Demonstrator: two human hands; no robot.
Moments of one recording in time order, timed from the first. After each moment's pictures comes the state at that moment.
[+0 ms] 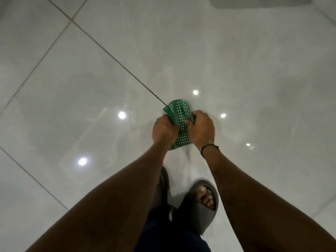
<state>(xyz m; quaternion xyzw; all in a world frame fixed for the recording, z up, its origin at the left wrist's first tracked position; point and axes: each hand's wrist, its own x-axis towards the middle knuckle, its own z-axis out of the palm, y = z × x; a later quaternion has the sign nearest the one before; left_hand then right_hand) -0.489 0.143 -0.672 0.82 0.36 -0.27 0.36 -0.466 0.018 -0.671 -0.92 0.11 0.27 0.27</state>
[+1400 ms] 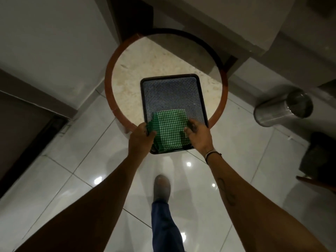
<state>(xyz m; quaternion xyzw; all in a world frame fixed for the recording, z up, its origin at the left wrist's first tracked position) 0.052 0.057 -0.119 0.85 0.22 -0.18 0.44 0.079 -0.174 -0.130 -0.87 0.13 0.20 0.44</state>
